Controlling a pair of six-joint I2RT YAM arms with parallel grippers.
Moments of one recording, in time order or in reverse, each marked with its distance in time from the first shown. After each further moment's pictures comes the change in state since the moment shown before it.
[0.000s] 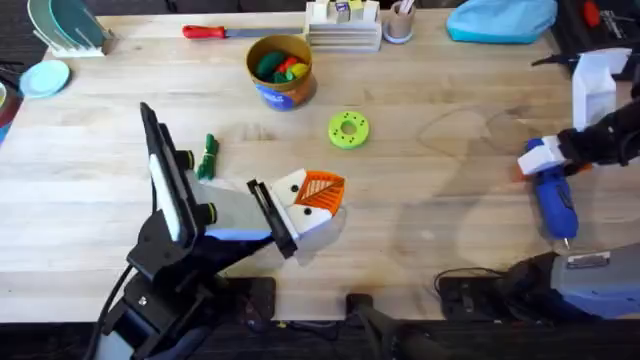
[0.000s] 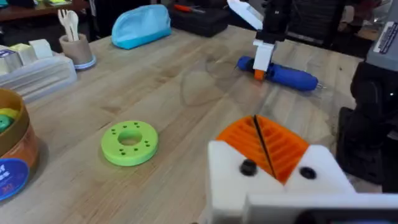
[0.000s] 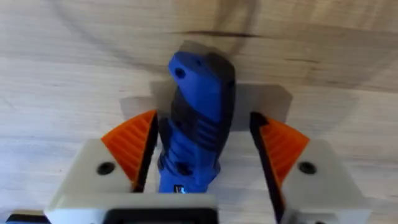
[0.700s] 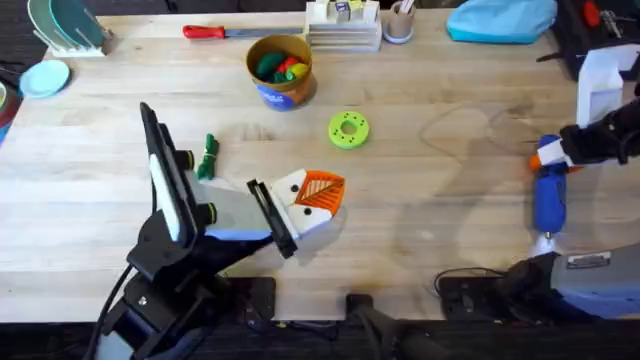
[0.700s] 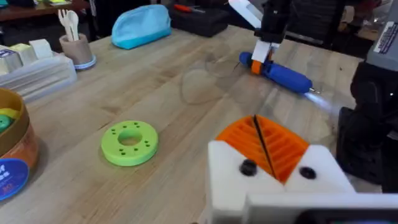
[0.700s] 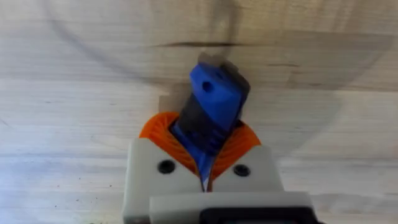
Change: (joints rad) left arm 0.000 0.000 0.000 0.000 0.000 0.000; right arm -0.006 -0.004 0.000 0.044 0.001 0.042
